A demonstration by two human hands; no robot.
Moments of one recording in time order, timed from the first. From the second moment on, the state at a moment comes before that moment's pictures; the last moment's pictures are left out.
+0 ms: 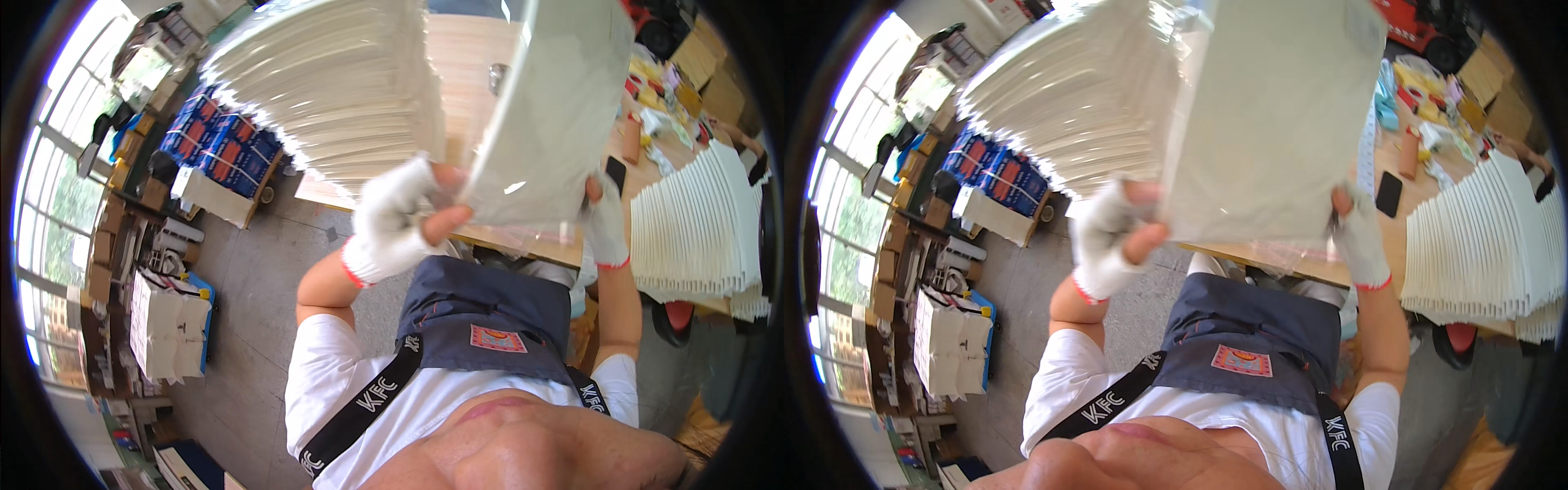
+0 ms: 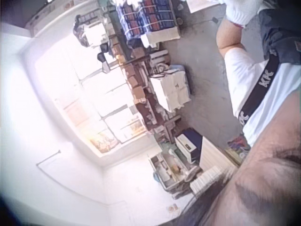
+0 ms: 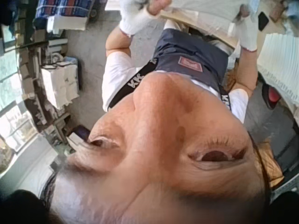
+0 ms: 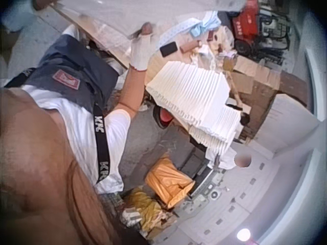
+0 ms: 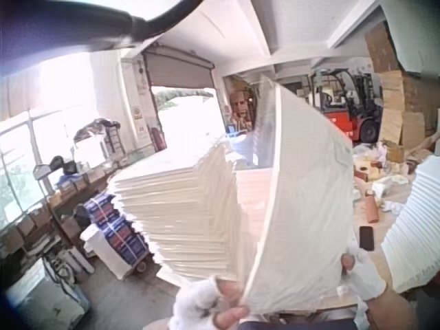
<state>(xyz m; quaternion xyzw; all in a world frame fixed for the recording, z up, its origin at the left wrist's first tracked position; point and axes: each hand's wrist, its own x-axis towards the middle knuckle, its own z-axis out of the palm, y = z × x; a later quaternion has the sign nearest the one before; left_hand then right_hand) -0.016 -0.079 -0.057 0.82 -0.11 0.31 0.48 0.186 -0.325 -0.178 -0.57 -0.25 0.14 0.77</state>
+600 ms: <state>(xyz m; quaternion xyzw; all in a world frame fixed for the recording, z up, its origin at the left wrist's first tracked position) -0.004 0.116 -0.029 0.56 0.09 0.63 0.53 0.202 -0.167 0.038 -0.60 -0.48 0.11 0.63</state>
